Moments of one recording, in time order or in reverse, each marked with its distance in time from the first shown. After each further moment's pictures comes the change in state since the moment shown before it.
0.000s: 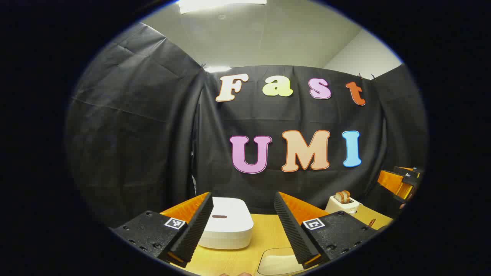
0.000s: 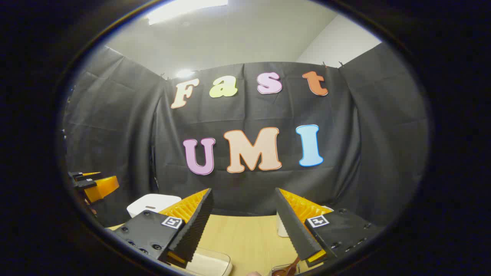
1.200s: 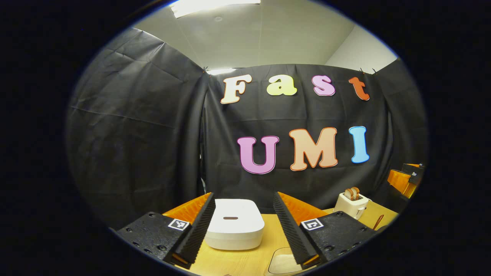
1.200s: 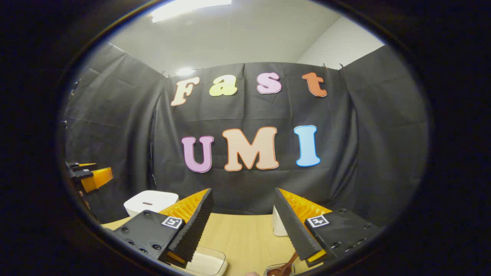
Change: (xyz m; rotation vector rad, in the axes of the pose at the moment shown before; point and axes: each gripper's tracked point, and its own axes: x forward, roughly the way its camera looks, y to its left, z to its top) left arm -0.002 0.015 0.010 0.048 -0.015 0.059; right arm -0.006 -0.005 -0.003 -0.027 -0.003 -0.009
